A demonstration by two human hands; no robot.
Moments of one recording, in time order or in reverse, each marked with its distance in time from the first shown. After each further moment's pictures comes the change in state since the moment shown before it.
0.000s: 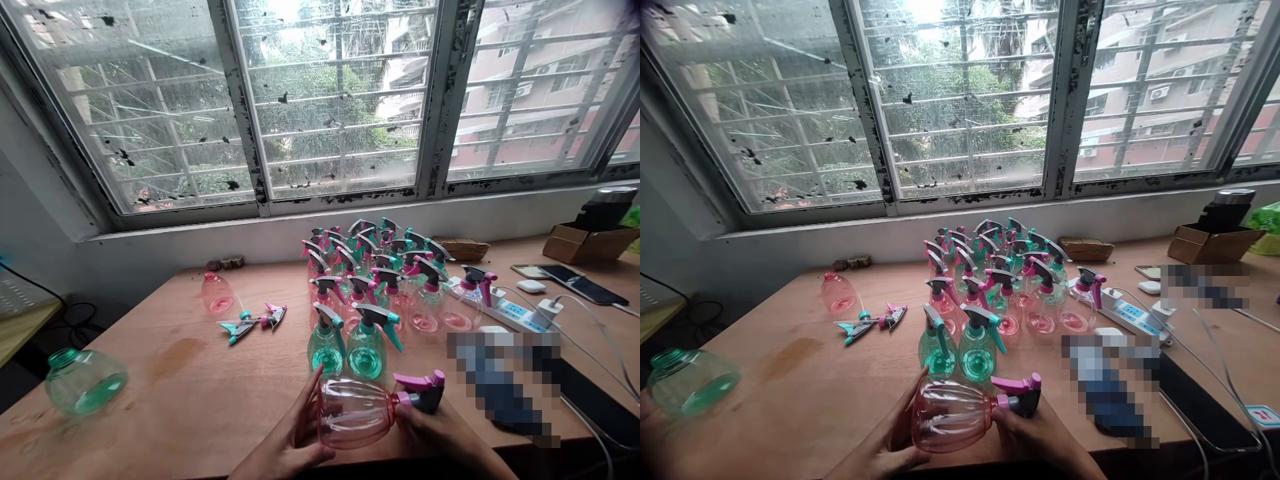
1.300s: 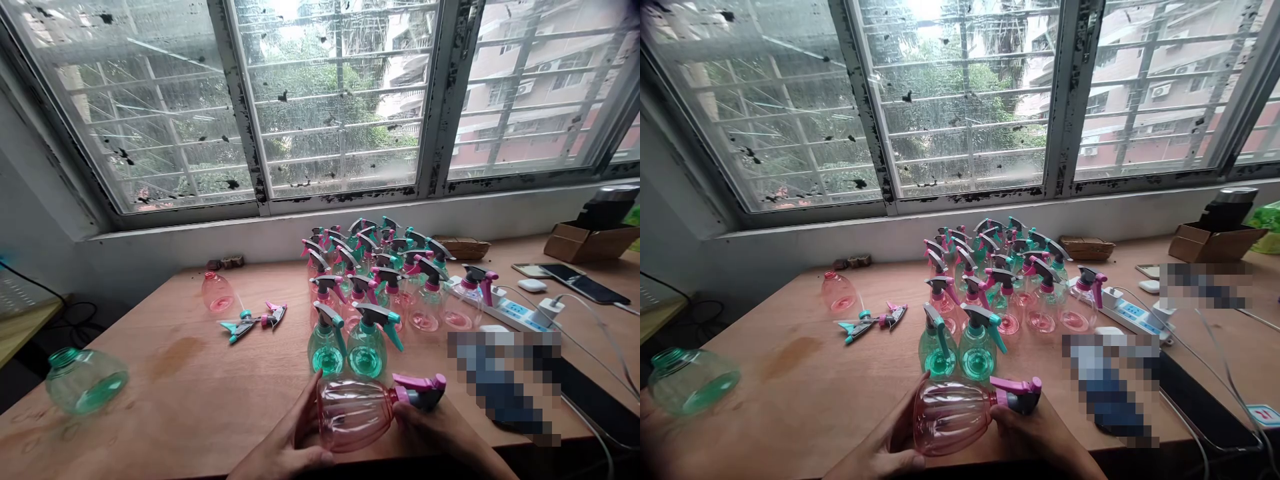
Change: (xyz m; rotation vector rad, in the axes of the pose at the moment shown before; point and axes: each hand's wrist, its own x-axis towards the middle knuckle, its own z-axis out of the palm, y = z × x) left_hand 0.000 0.006 0.005 -0.043 -0.017 0.021; right_hand -0.001 -0.009 0.005 0.042 0.111 0.009
